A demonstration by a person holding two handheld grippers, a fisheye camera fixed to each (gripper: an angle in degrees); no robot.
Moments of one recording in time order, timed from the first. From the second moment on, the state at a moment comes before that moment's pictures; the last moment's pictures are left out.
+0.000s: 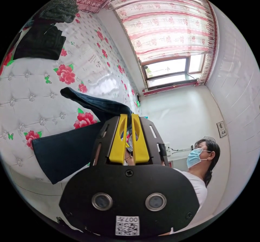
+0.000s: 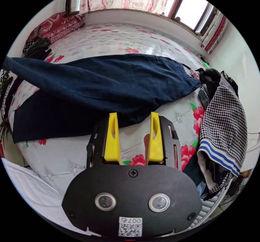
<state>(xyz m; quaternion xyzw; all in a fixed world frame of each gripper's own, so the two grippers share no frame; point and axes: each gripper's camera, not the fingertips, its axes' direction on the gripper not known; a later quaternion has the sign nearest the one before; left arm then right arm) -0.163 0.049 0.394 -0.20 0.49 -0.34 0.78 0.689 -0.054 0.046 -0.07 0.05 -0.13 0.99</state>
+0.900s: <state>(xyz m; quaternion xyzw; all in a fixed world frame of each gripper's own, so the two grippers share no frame) -0.119 0.181 0.411 -0.40 0.30 -0.34 0.80 0.797 0.001 0.024 -0.06 0.02 -0.04 1.00</state>
